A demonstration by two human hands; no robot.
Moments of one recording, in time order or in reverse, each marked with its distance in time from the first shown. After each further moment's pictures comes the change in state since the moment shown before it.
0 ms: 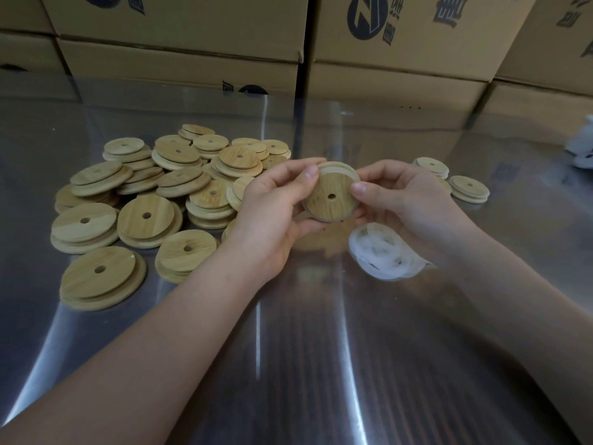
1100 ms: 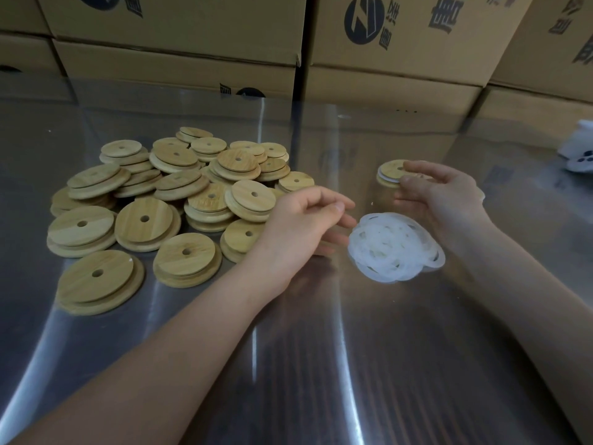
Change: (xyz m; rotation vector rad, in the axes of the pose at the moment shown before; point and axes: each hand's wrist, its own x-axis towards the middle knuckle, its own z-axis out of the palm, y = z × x) left_hand -0.009 -0.008 0.011 0.438 -0.102 -0.014; right_hand 0.017 0.017 -0.054 -0.054 0.607 0.090
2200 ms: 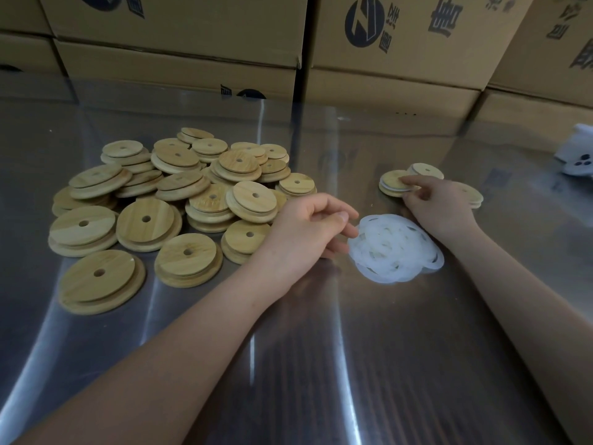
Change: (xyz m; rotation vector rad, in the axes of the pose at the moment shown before) left_hand -0.003 0.002 0.003 0.083 -0.020 -0.020; right_hand 0.030 0.026 -0.018 -0.952 0.002 -0.342
